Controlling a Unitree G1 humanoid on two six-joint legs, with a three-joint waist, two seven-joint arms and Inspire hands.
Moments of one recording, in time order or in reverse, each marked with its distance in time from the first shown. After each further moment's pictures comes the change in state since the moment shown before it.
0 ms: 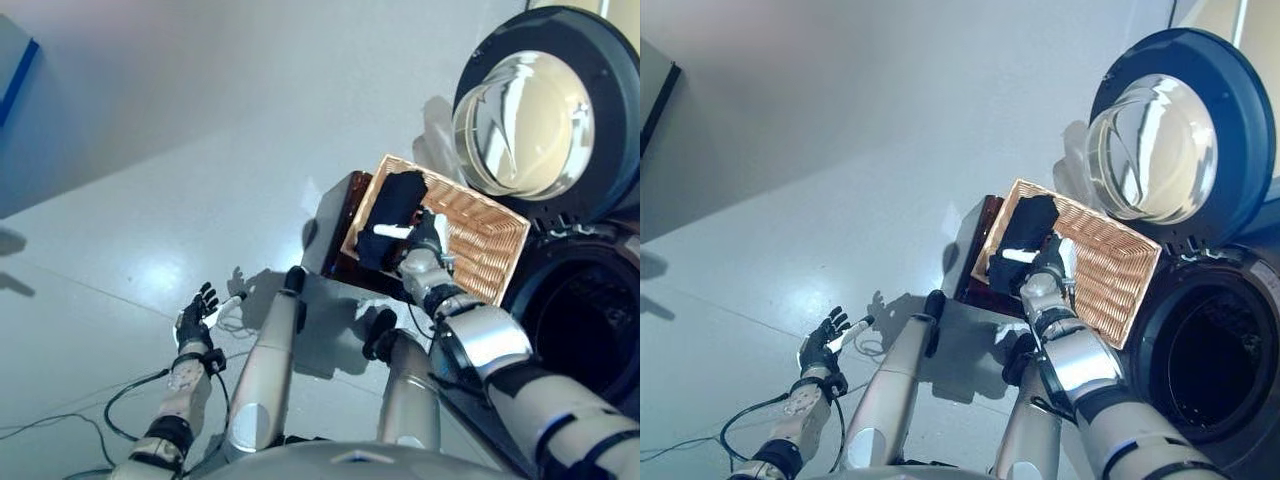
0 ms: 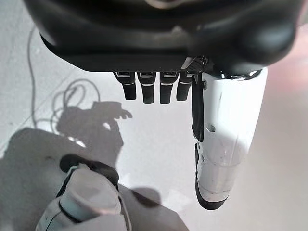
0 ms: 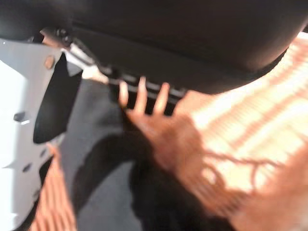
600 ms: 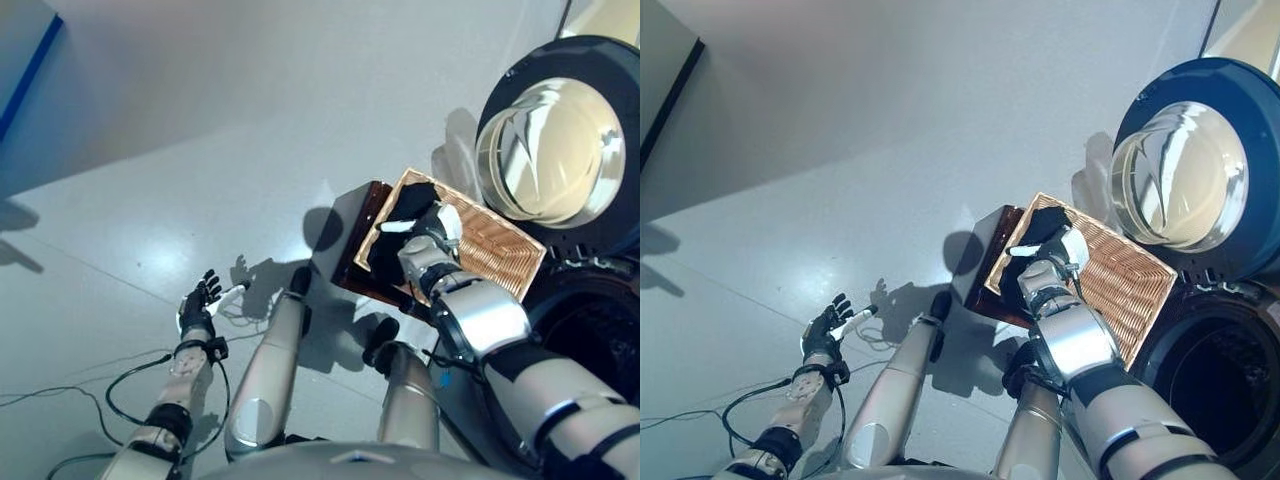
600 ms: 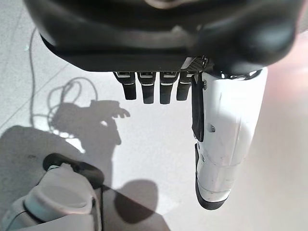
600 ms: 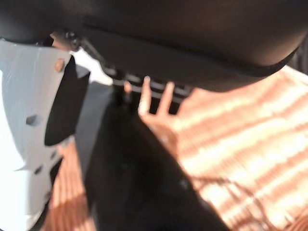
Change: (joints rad) left arm -0.036 0.026 -0.041 -0.062 0.001 0.023 0.017; right arm -0.074 0.013 -0.008 0.106 -0.094 0.136 -0.065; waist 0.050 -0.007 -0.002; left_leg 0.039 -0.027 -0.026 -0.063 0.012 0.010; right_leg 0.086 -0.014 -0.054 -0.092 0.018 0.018
